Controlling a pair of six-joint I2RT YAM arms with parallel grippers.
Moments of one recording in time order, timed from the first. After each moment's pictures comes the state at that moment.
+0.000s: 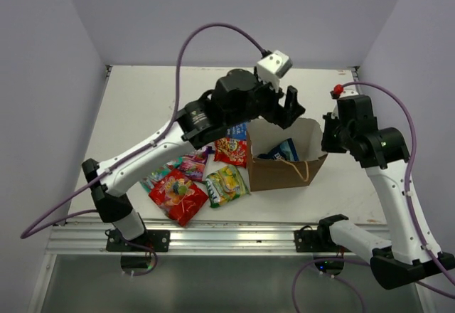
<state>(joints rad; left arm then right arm) -1.04 1.69 1.89 -0.41 0.00 -0.28 0.26 1.03 1.40 -1.22 0.16 0.26</state>
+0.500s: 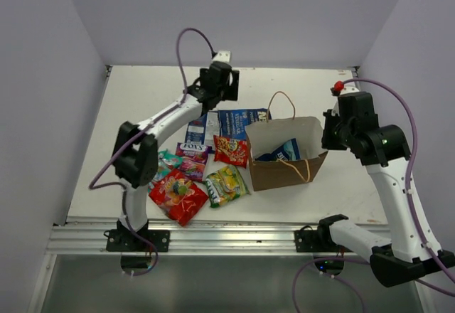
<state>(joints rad) -0.59 1.89 1.71 -0.29 -0.36 -0.30 0.26 1.05 1.44 -1.22 0.17 0.25</state>
